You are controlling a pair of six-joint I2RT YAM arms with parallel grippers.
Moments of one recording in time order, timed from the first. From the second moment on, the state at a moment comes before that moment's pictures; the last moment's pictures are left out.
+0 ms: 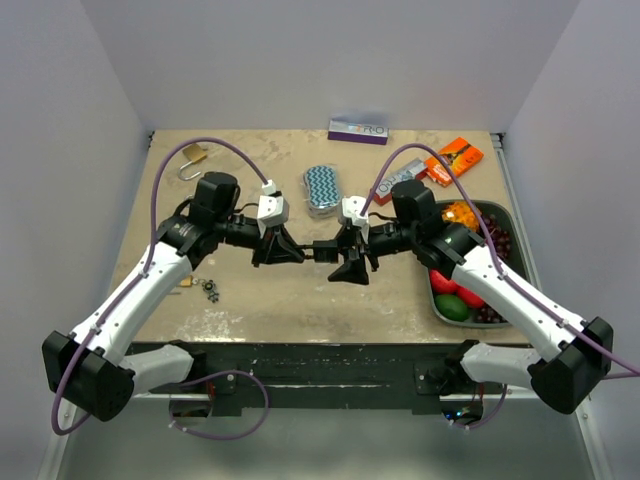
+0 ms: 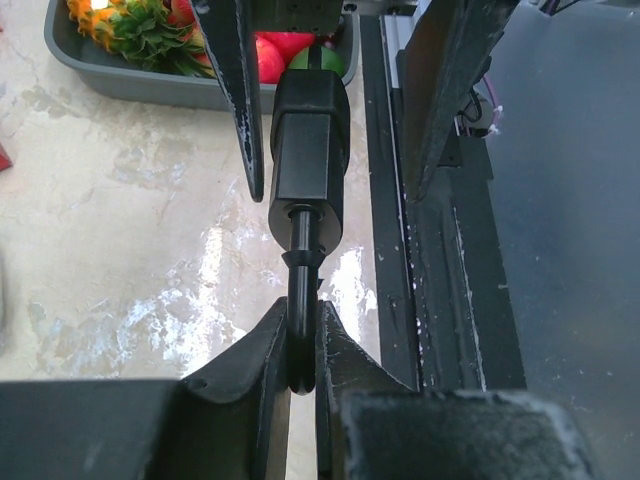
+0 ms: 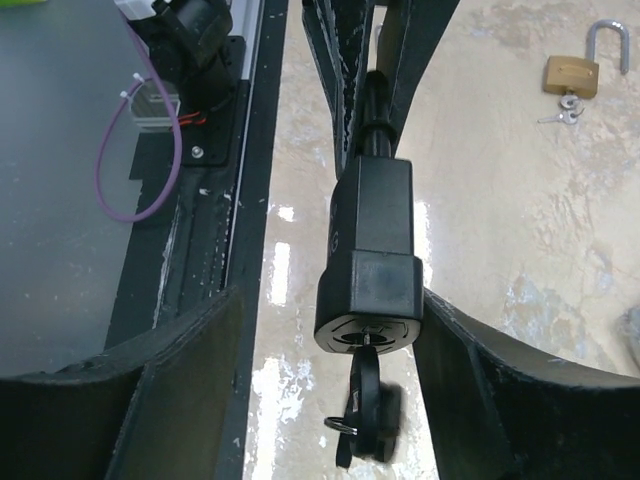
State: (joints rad) left arm -0.44 1.16 1.08 -0.56 1.07 0.44; right arm 0.66 1.19 1.10 -0.43 -0.88 -0.36
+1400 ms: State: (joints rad) left arm -0.44 1.18 1.06 -0.41 1.16 0.22; right arm 0.67 1.22 1.08 -0.36 -0.88 -0.34
